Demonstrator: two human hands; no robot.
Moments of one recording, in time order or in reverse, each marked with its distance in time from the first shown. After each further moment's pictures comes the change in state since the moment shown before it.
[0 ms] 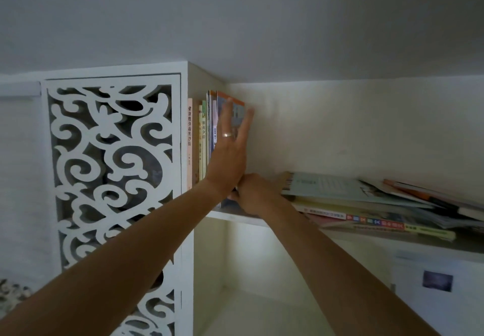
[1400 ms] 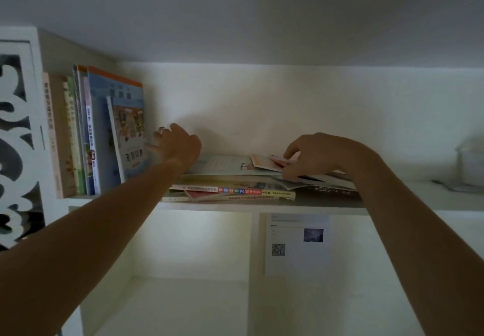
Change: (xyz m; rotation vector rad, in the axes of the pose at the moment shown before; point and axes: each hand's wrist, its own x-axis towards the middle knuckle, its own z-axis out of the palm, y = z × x) left_hand 0.035 0.146 0.049 -0.092 -0.535 -0.733; right_hand -0.197 0.207 -0.187 -0.223 -0.176 0.364
